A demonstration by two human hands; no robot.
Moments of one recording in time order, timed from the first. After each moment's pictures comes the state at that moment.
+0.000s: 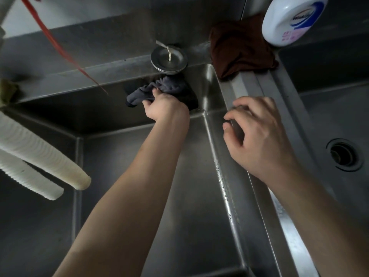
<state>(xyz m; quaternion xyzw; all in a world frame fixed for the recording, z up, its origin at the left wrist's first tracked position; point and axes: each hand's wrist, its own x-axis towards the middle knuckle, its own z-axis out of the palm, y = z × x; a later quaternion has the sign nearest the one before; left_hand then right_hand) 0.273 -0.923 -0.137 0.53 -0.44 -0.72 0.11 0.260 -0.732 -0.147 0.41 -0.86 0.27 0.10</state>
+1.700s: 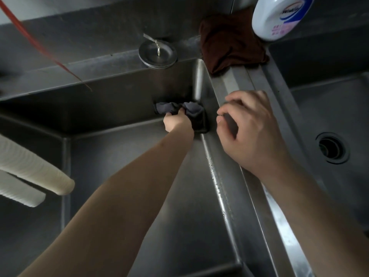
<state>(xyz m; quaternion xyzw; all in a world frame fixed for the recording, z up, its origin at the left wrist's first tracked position) 0.245 -0.922 -0.294 0.60 -0.51 -0.60 0.14 0.258 -0.735 -0.147 0.40 -0.87 0.29 0.10</state>
